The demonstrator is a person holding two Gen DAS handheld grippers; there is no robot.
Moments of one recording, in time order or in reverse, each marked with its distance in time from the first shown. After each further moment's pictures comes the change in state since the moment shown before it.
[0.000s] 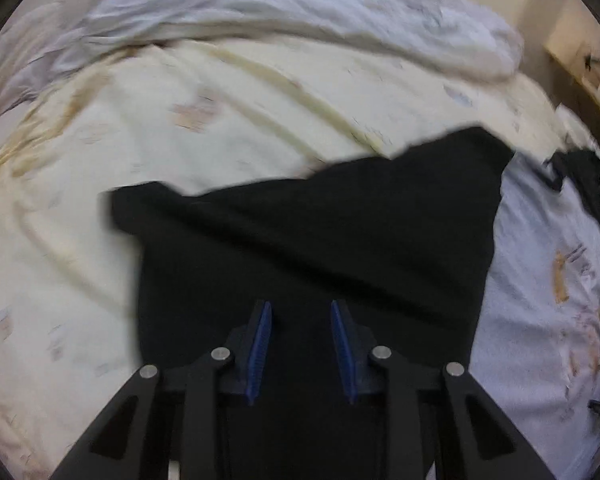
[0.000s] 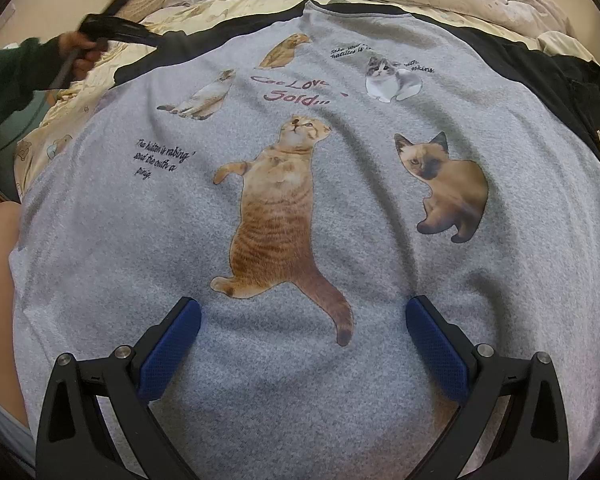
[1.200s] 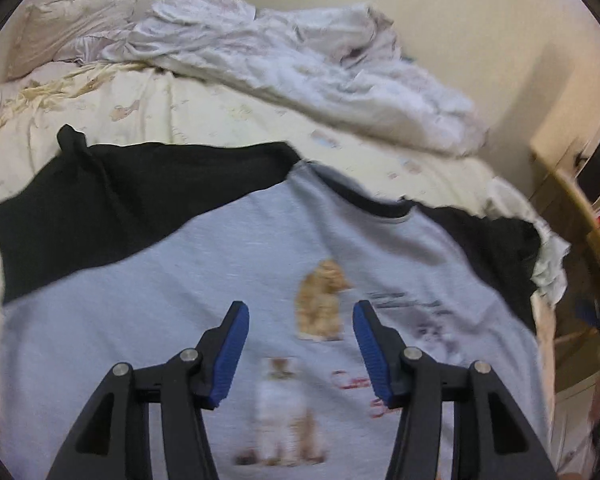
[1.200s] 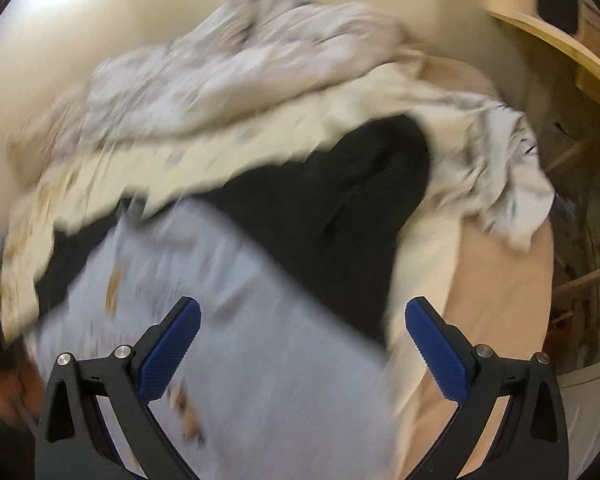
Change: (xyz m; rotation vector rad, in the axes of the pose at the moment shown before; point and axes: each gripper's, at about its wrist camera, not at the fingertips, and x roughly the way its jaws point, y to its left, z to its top) left arm -0.043 -0.230 -0.070 -0.362 -0.399 -0.092; right arm -0.110 -0.235 0.127 0.473 -0.256 -0.203
